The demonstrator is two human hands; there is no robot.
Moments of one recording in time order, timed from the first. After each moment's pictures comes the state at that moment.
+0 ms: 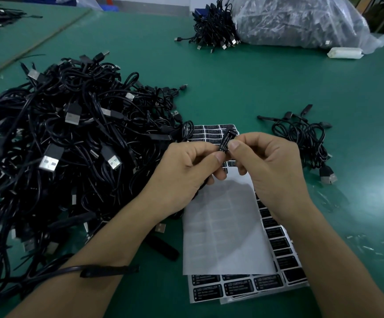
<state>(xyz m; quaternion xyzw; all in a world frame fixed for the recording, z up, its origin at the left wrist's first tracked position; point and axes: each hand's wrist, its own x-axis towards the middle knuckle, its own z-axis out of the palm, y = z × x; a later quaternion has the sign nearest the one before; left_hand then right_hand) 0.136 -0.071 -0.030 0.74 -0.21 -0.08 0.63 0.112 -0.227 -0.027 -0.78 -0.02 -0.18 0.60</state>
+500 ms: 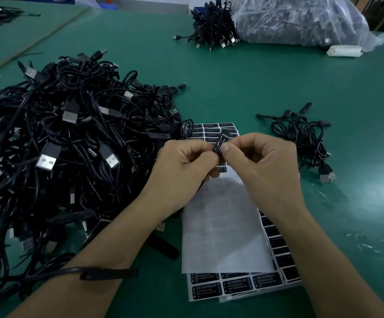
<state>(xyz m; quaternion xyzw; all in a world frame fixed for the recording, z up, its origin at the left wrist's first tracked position) 0.135 -0.073 -0.028 0.76 -0.17 -0.04 0.63 0.107 -0.219 -0.026 -0.79 -0.02 -0.21 0.57</state>
